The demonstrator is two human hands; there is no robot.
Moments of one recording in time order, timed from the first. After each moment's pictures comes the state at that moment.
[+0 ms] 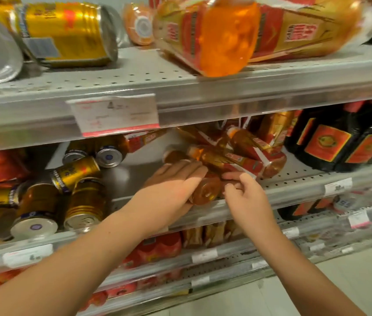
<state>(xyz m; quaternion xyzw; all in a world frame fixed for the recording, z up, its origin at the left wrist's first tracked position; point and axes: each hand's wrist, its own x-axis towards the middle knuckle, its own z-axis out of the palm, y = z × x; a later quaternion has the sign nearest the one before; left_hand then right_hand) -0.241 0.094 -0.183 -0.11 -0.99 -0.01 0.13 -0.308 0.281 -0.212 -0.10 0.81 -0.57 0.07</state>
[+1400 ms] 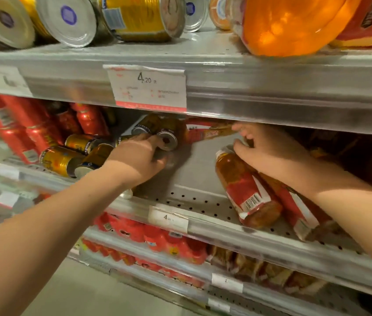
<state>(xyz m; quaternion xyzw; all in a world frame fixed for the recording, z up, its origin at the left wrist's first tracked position) -0.209 0.017 -0.161 0.37 -0.93 0.01 0.06 -0.432 0.191 -0.152 -0.55 0.80 -0.26 -0.01</state>
